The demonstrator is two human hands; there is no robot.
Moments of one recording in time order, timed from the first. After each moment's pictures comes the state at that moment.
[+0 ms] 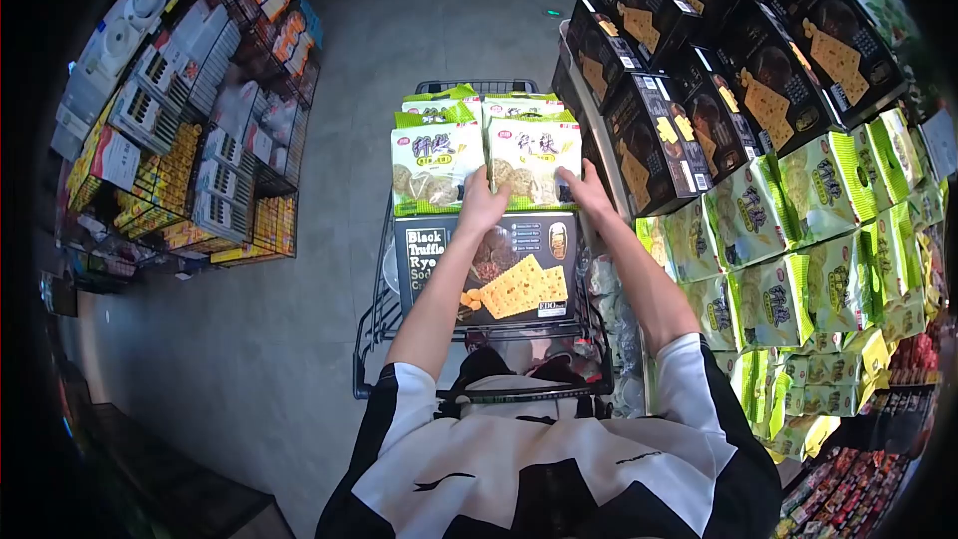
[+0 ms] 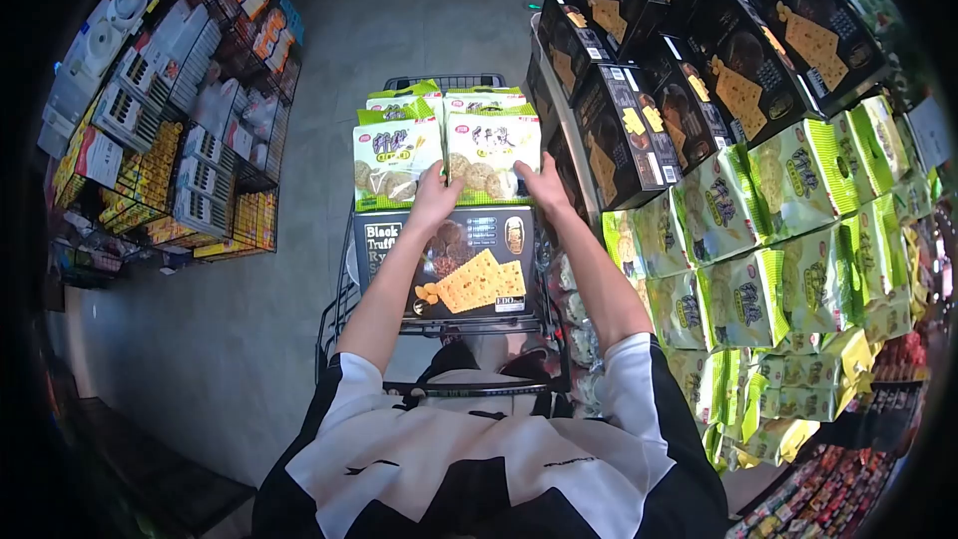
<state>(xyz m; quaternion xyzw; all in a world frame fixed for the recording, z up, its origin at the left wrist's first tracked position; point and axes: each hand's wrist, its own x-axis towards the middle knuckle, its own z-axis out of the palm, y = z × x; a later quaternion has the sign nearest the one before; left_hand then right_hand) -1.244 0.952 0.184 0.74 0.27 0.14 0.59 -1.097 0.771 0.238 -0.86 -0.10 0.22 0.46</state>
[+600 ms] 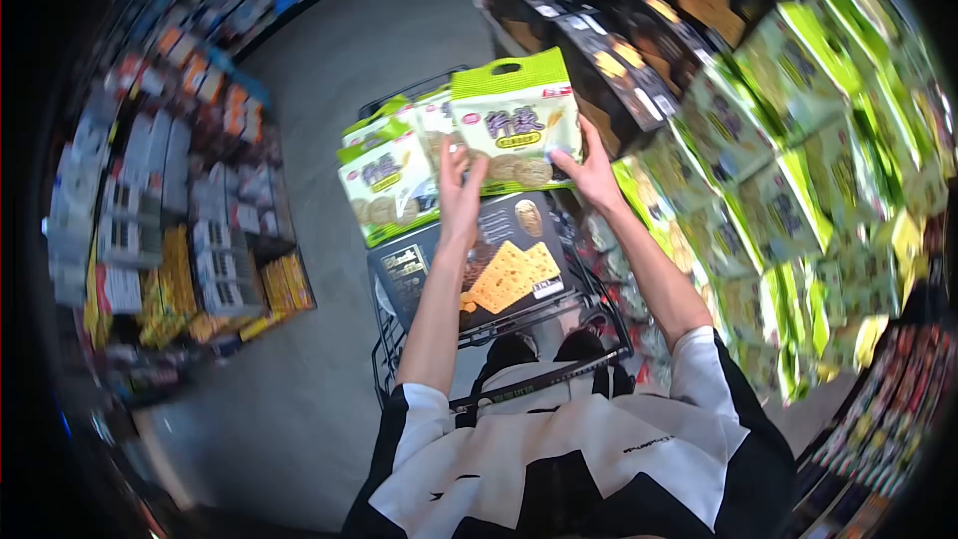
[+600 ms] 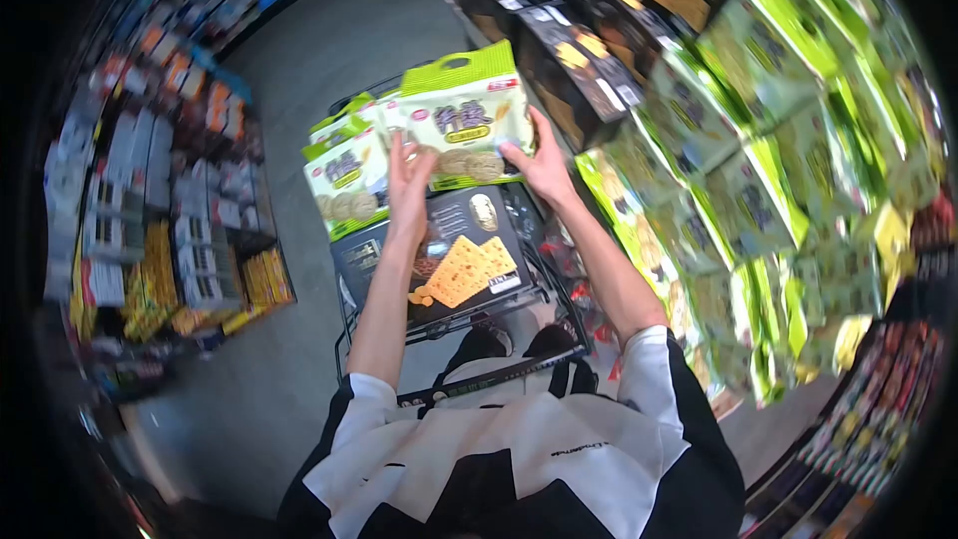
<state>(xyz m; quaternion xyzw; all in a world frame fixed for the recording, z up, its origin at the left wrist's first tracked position) -1.240 0.907 0.248 0.56 0.15 0.20 0.79 -1.119 0.694 0.249 -0.75 -0.23 0.03 0.62</state>
